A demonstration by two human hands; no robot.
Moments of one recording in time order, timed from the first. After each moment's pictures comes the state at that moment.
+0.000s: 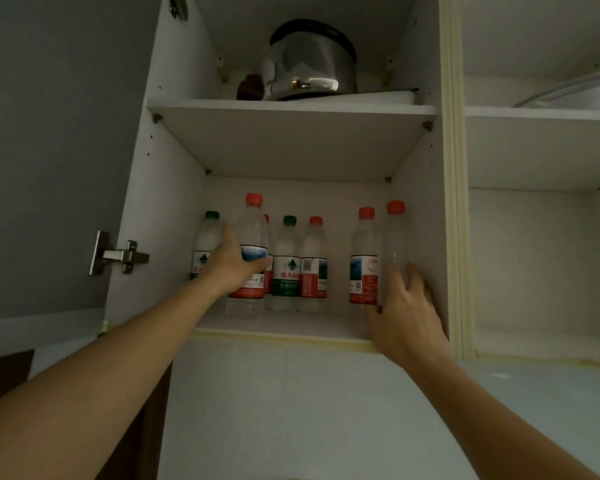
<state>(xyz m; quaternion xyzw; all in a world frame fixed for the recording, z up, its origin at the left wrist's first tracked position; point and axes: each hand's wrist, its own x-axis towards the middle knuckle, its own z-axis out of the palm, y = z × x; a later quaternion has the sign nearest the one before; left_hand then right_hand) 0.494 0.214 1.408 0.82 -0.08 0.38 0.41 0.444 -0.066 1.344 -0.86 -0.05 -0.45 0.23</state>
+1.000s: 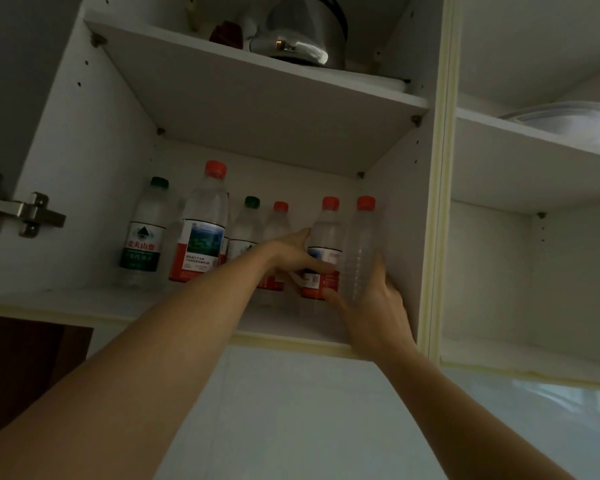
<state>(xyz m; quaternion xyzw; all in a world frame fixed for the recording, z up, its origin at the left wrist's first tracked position) 0.565 0.083 1.441 0.83 -0.31 0.09 0.45 0.449 -0.067 1.357 -0.84 -0.07 -0.44 0.32</state>
